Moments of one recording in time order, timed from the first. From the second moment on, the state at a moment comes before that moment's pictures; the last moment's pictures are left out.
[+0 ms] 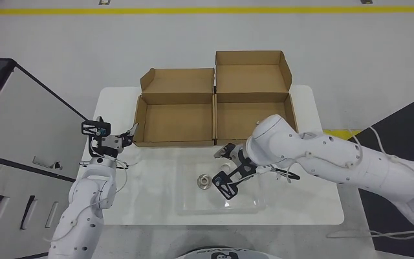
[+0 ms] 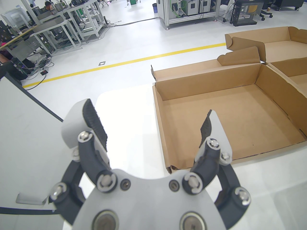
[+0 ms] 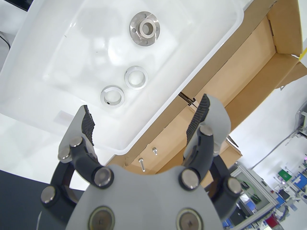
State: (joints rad) left arm 1.73 -1.15 -1.60 -1.80 1.33 0.00 0.00; right arm -0.39 -0.87 0.17 -1.92 -1.03 -1.01 0.81
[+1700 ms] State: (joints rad) left arm 1.73 -1.15 -1.60 -1.80 1.33 0.00 0.00; right arm -0.54 -0.90 0.17 -1.89 -1.36 -1.01 0.81
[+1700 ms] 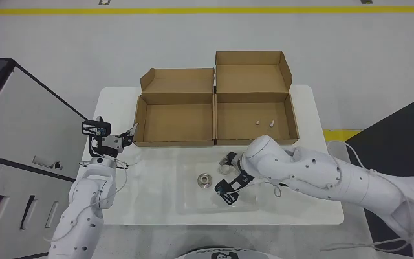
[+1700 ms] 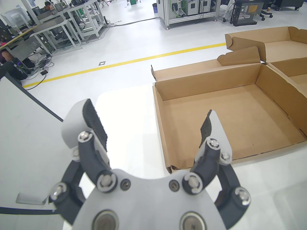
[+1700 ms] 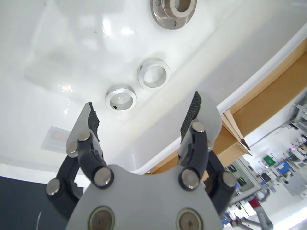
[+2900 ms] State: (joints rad) left arm 1.73 -1.15 -1.60 -1.80 1.33 0.00 0.00; right arm -0.53 -0.92 0.17 -1.91 -1.34 -1.01 0.77
